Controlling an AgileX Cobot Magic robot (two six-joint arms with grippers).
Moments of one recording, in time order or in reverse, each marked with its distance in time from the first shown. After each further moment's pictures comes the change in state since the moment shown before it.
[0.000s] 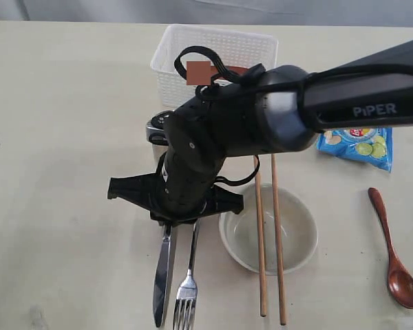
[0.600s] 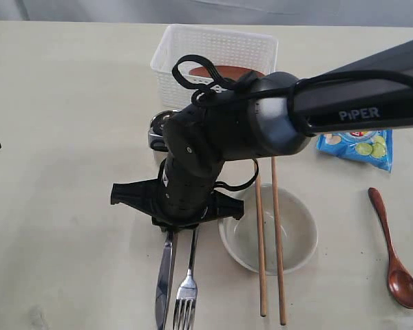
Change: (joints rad) left arm 0.000 0.000 0.000 0.000 0.010 0.000; right arm 0.000 0.026 0.000 0.015 0.006 0.000
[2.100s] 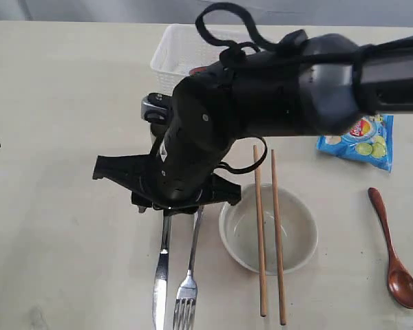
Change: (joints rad) left arm 0.000 0.000 0.000 0.000 -0.002 0.000; right arm 0.000 -0.143 -0.003 0.070 0.028 -0.039
